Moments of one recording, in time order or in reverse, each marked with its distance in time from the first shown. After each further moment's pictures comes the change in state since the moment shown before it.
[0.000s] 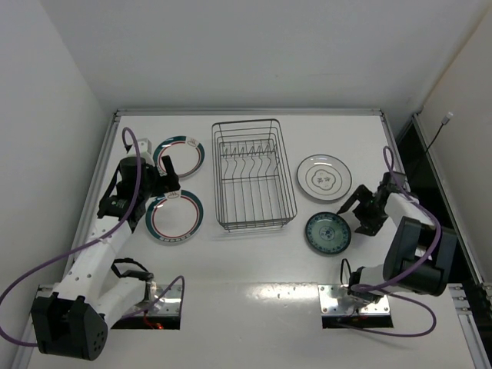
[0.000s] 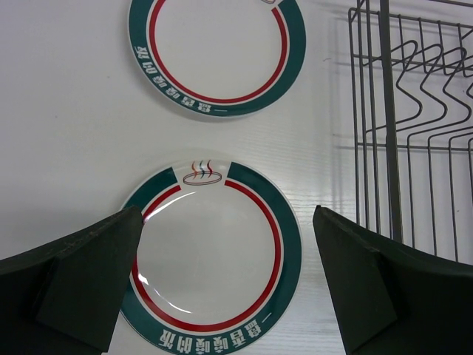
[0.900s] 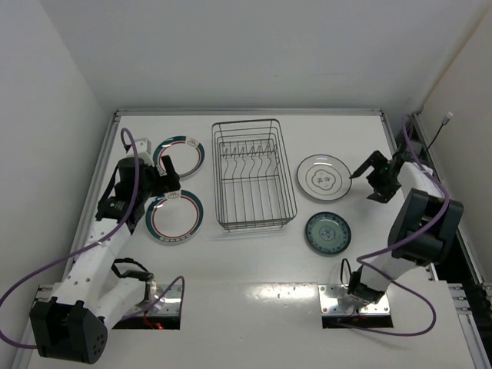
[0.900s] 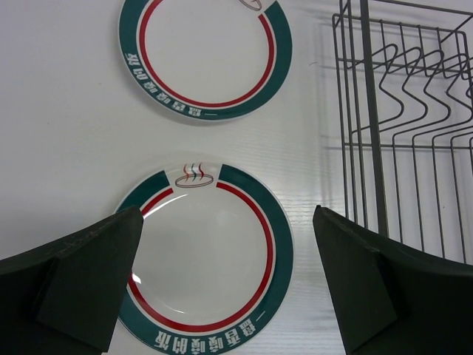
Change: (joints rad) left arm 0.000 -0.029 0.000 0.001 0.026 0.001; right arm -0.042 0.196 0.373 -0.035 -0.008 0.013
